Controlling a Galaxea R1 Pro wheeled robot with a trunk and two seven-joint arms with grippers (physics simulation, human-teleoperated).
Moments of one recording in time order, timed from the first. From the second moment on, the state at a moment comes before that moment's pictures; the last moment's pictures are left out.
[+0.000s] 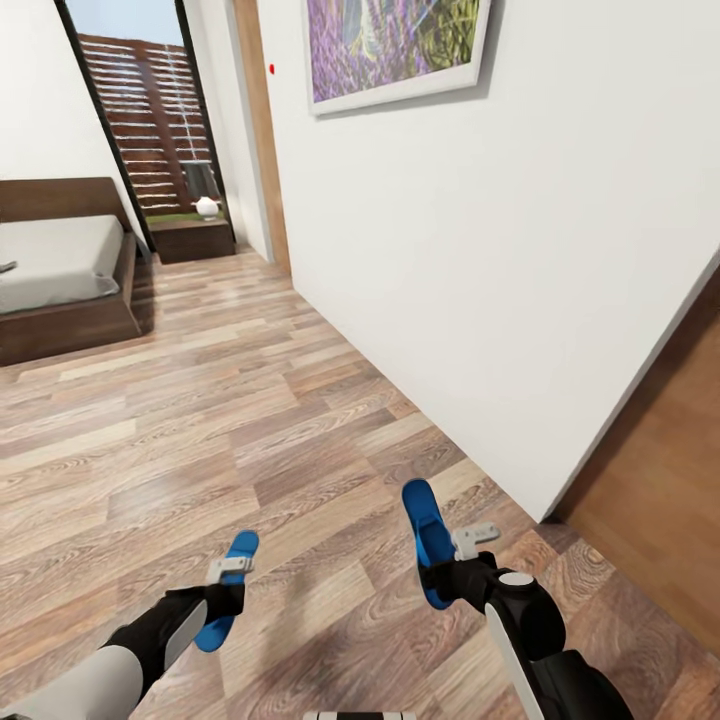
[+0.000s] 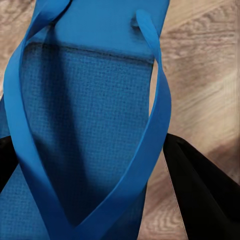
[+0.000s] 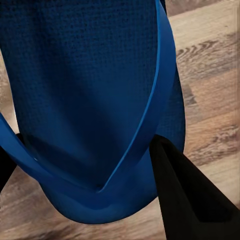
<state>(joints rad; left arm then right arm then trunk) -0.65 0.13 -0.31 -0.33 0.41 0.27 -0.03 -0.22 0.01 0.19 -1.58 0.01 0.91 0.02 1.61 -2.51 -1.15</state>
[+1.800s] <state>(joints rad) -0.65 0.13 -0.30 -0.34 0.42 0.26 -0.03 -0.22 0.02 0.19 -1.58 0.01 0.90 0.02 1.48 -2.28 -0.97</state>
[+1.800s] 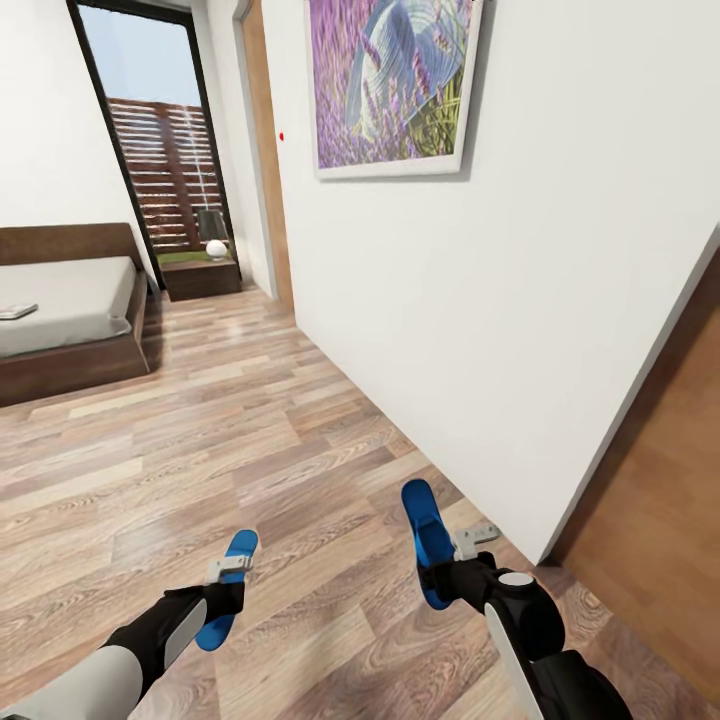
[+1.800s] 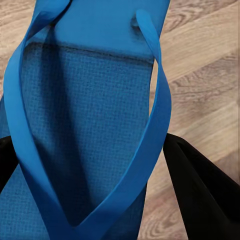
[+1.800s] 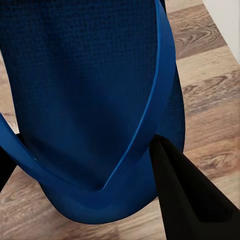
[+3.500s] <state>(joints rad) -0.65 0.13 -0.30 -0.34 0.42 0.27 -0.03 -0.22 0.02 0.20 -1.57 0.00 0.90 0.02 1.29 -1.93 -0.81</state>
